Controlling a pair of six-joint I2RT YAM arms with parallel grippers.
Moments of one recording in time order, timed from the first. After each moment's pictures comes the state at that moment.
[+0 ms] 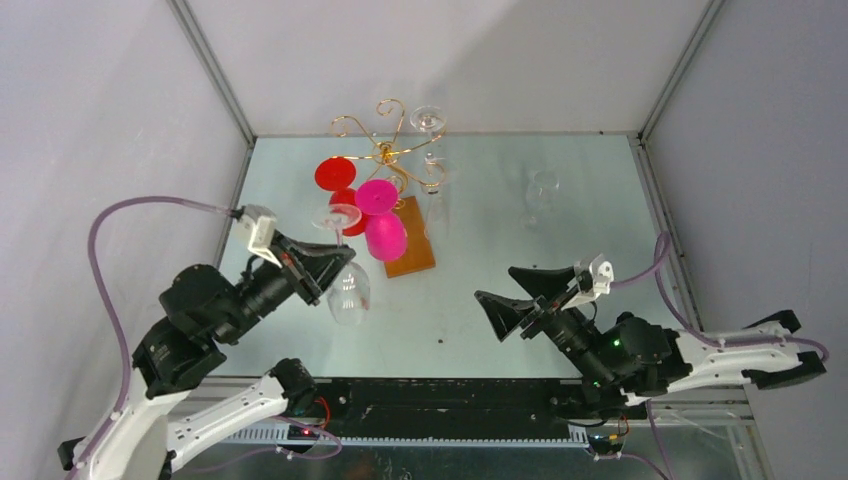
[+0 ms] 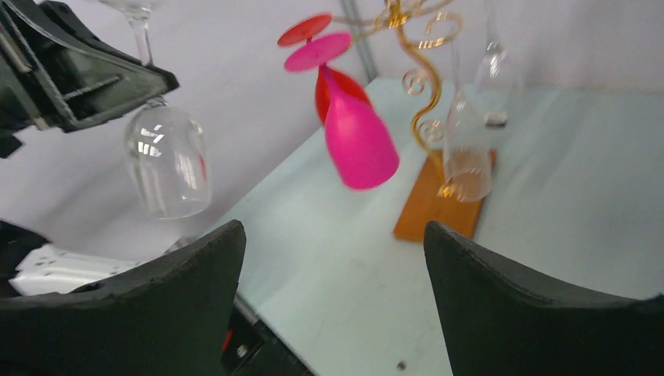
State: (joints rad) left arm -0.87 0.56 1.16 -0.57 -0.10 -0.38; right arm 1.73 0.61 0.67 0.24 1.01 0.08
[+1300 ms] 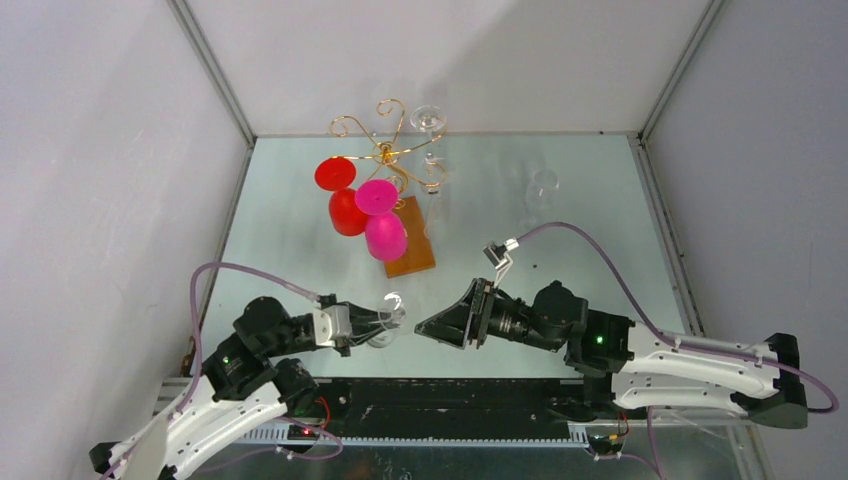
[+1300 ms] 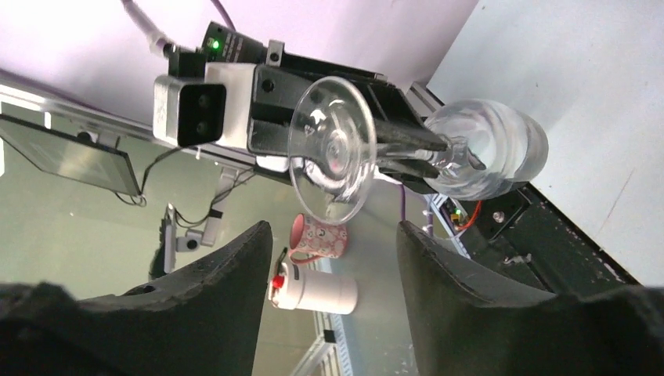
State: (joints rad) left arm -0.87 0.28 0.52 -0.27 0.50 0.19; right arm 1.33 0.84 0.72 0.10 0.04 1.10
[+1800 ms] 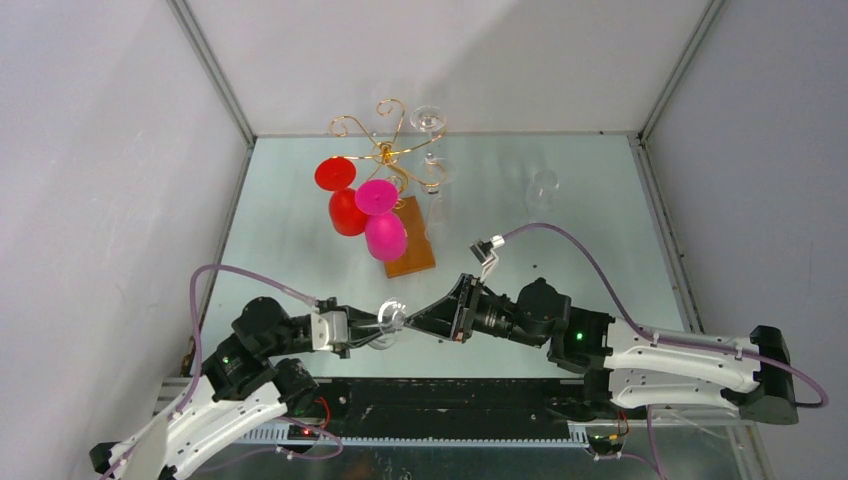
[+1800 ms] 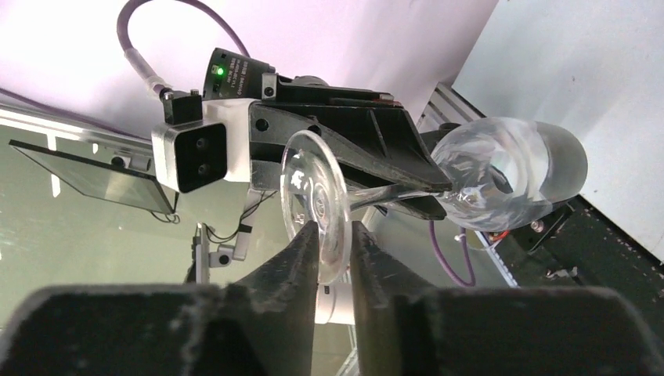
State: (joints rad) left arm -0.87 0.27 0.52 -0.25 0.56 0.22; right arm 1.30 0.95 0.72 0.23 0.02 1.22
